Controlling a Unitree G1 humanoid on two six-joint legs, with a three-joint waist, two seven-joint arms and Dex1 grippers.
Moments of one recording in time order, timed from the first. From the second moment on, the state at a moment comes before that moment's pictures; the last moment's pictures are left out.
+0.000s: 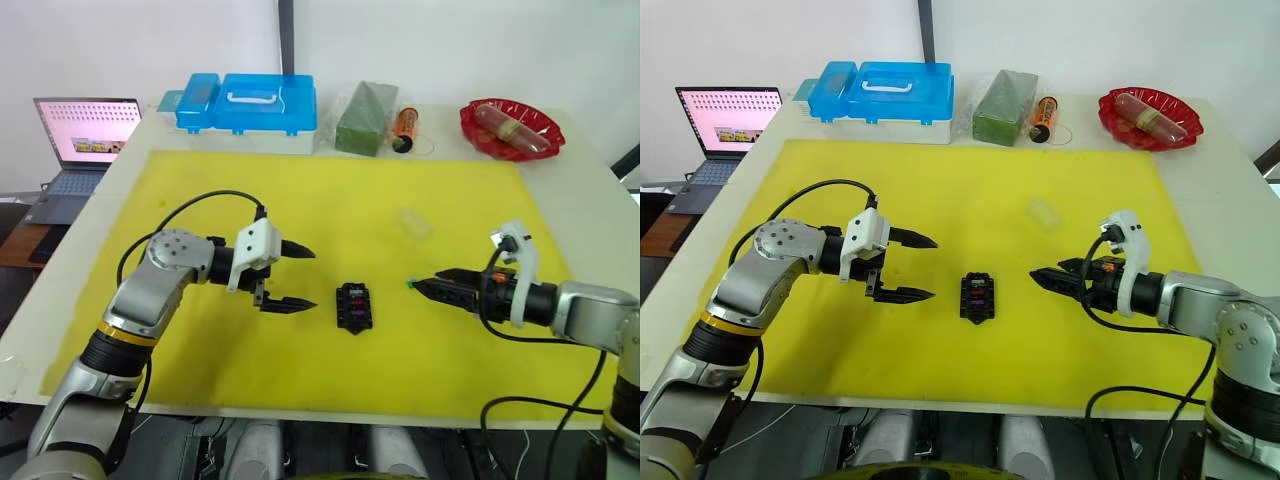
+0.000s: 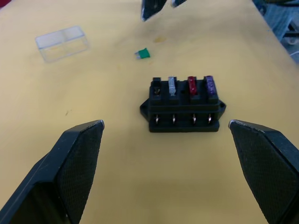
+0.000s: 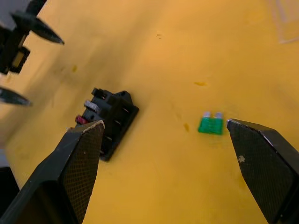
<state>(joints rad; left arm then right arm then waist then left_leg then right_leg) -0.52 0.62 -0.21 -0.09 -0.32 0.32 -1.26 -0.31 -0.62 -0.48 -0.39 0.91 1.54 0.53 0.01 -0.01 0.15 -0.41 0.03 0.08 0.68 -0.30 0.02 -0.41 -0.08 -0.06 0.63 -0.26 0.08</state>
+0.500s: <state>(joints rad) -0.51 0.62 -0.21 -0.09 -0.32 0.31 -1.24 -0.34 -0.45 -0.55 -0.17 1.13 1.61 0.23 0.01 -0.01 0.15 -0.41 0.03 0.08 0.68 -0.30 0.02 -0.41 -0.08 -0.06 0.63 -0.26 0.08</state>
